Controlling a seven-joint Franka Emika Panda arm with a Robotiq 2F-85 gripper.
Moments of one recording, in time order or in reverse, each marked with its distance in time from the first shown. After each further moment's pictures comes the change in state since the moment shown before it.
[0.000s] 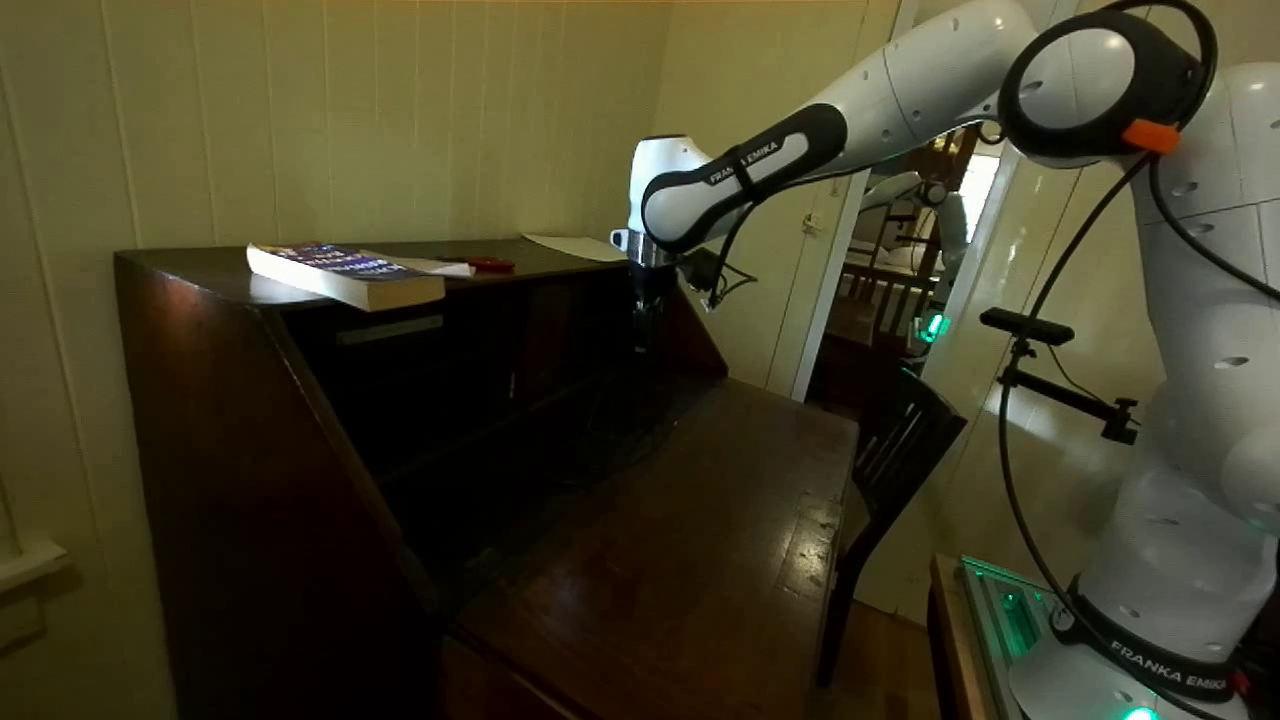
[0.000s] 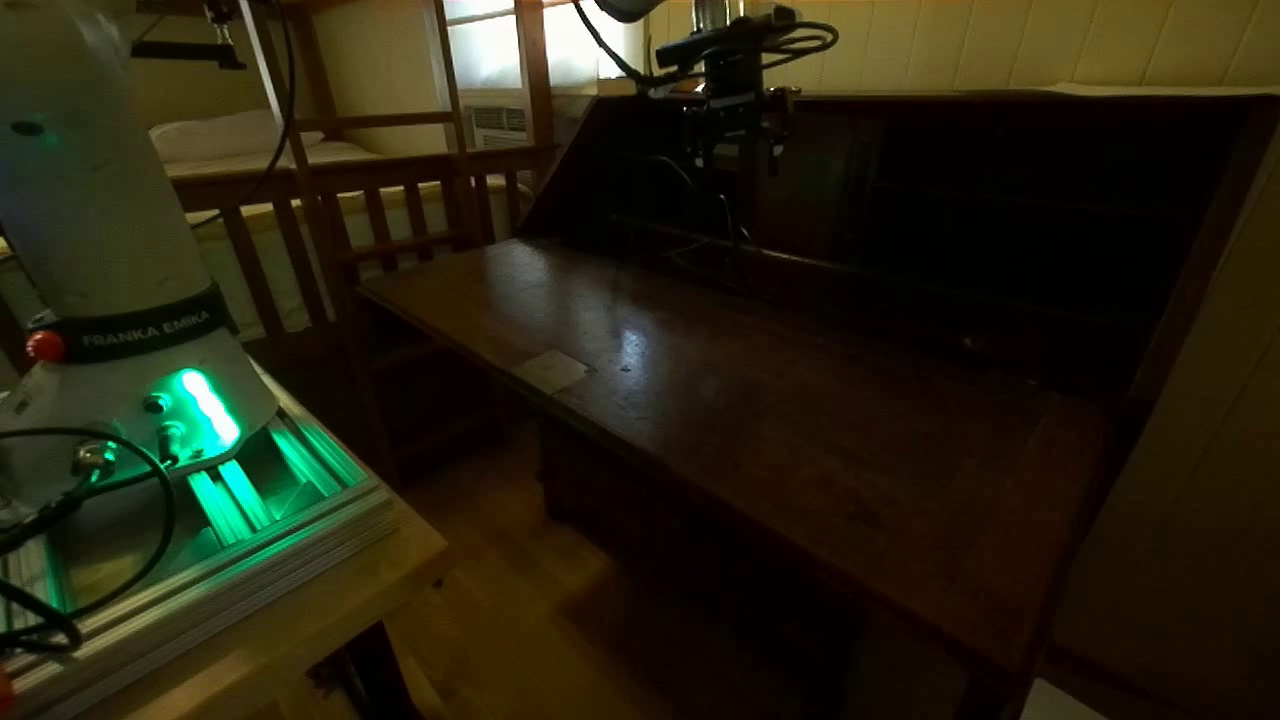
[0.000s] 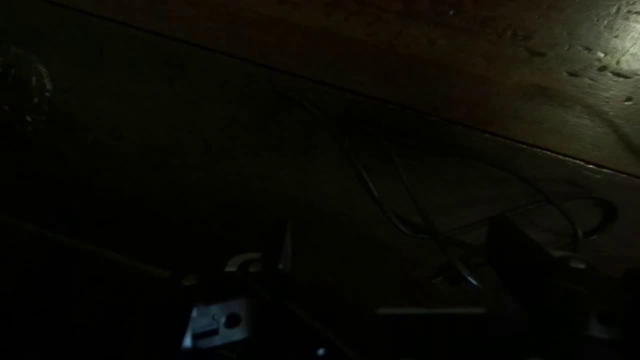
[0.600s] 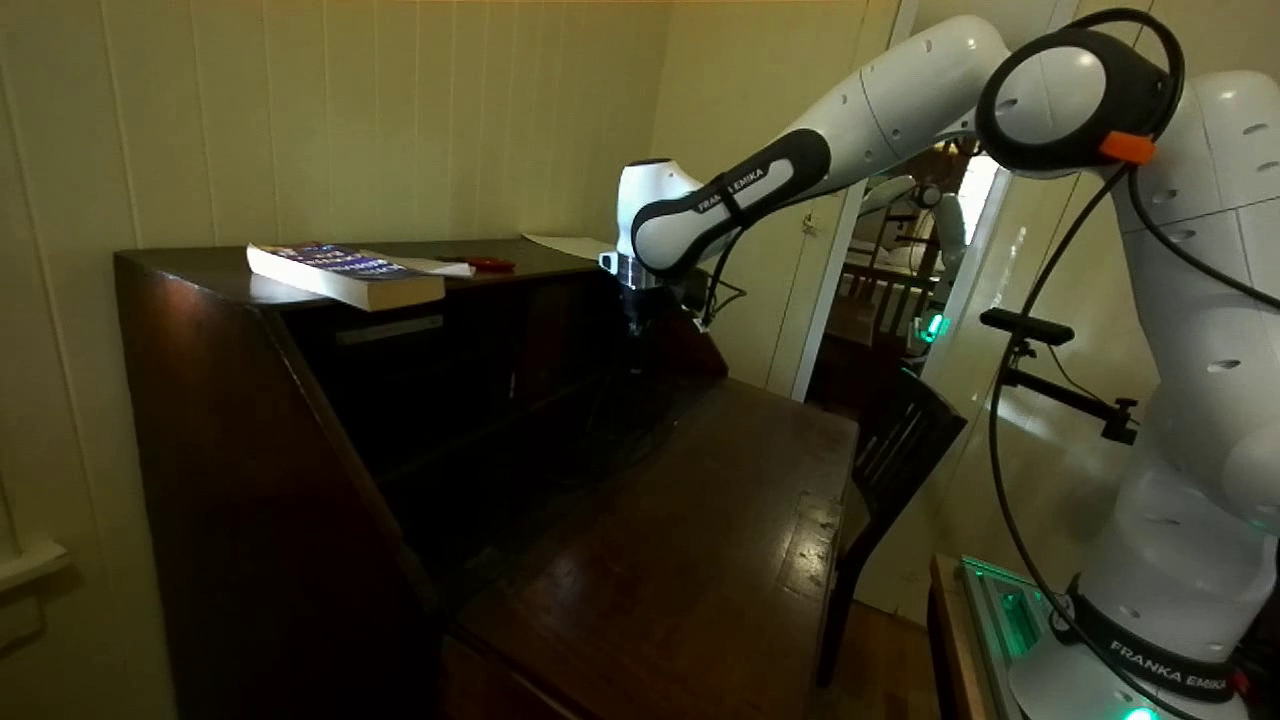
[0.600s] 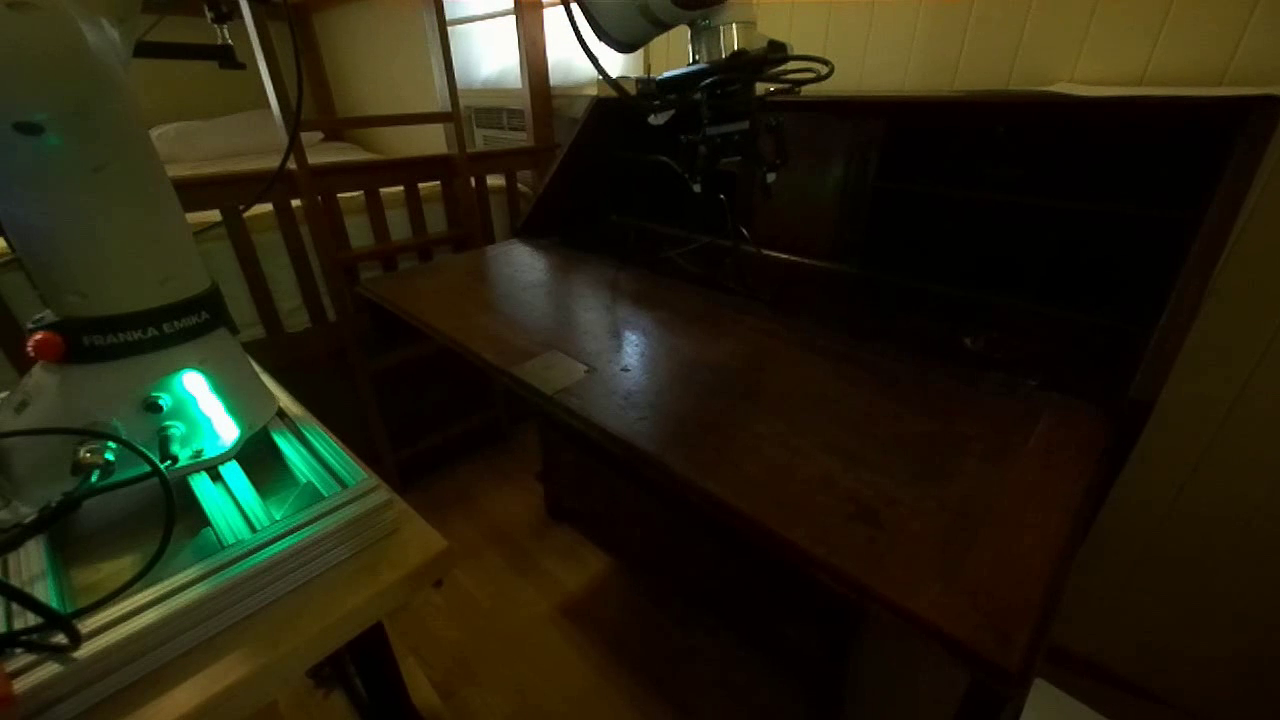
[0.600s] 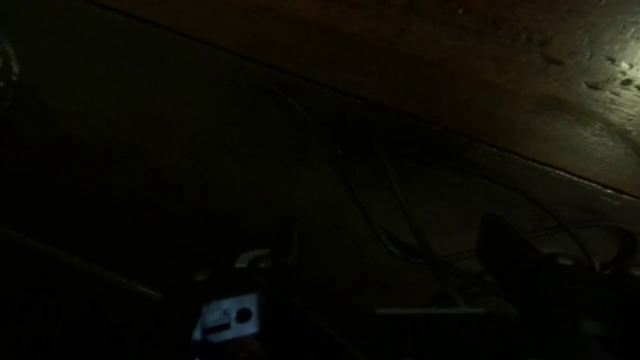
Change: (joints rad) arm 0.006 0.058 0.010 0.004 -0.040 0.025 -0.003
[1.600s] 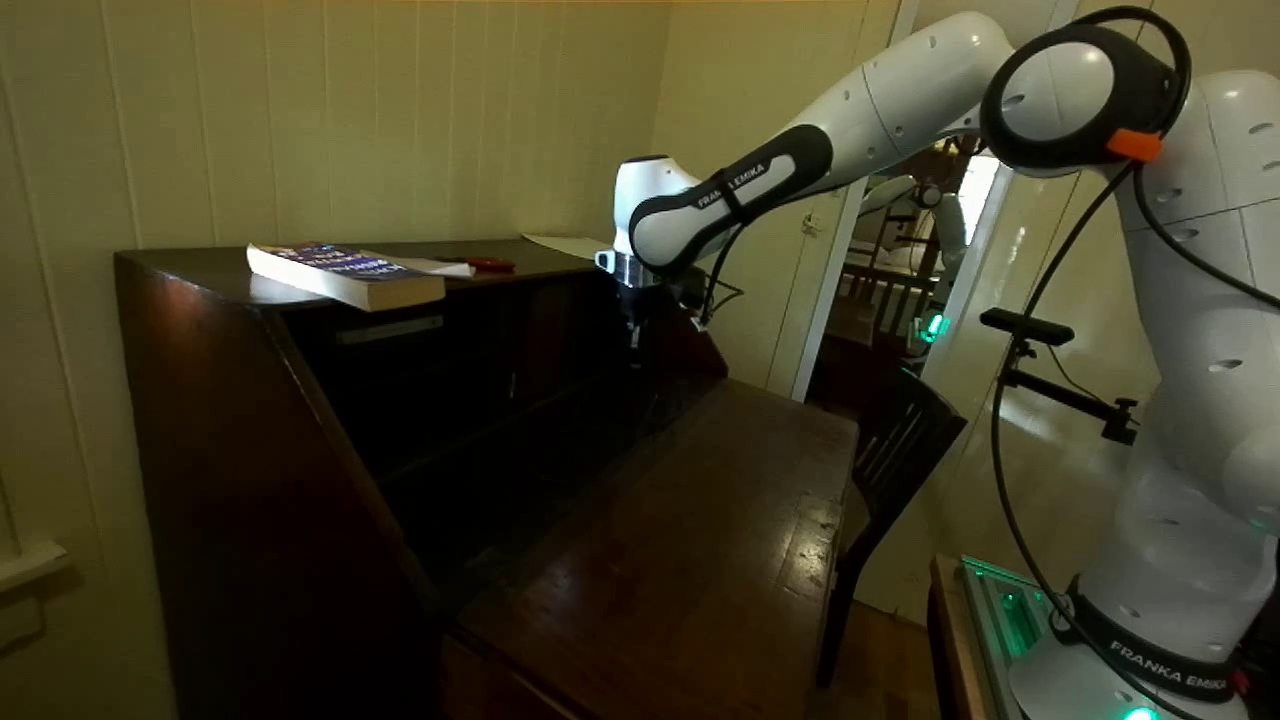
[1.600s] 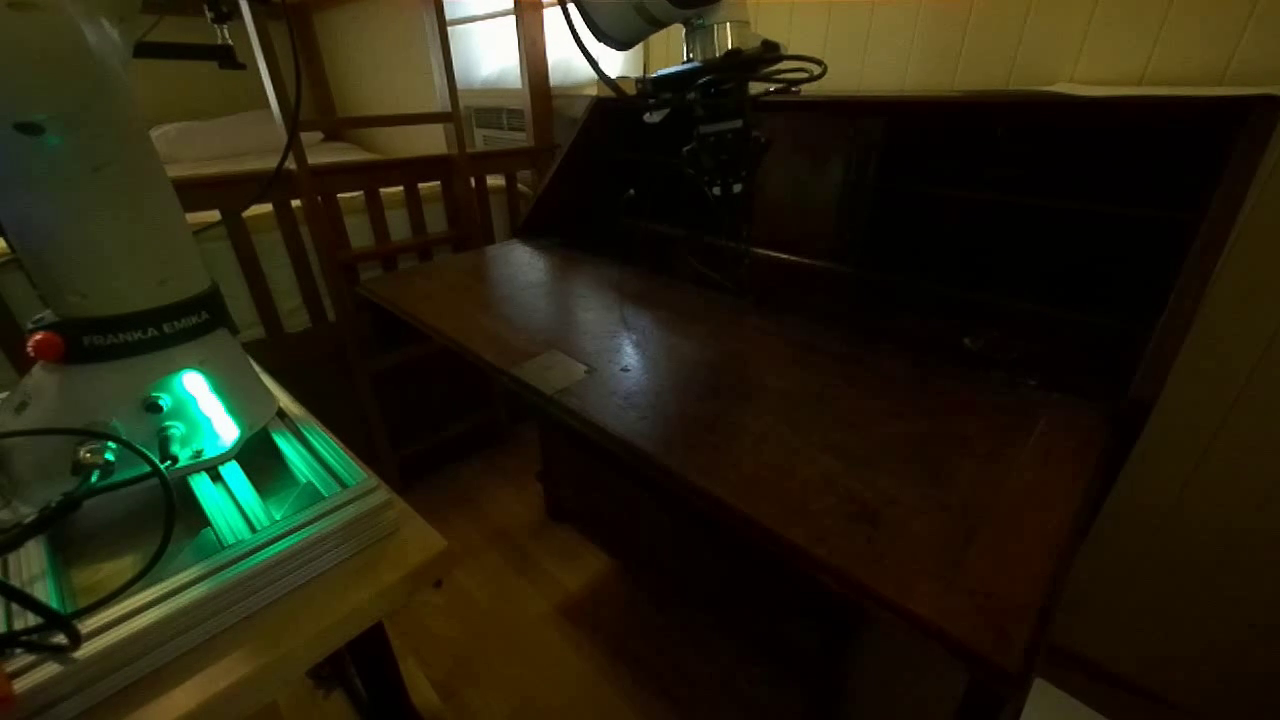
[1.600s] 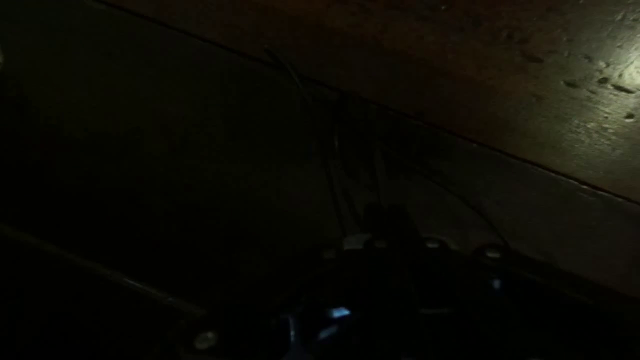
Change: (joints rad) arm 0.001 -0.012 0.017 -0.003 0.003 -0.017 -0.007
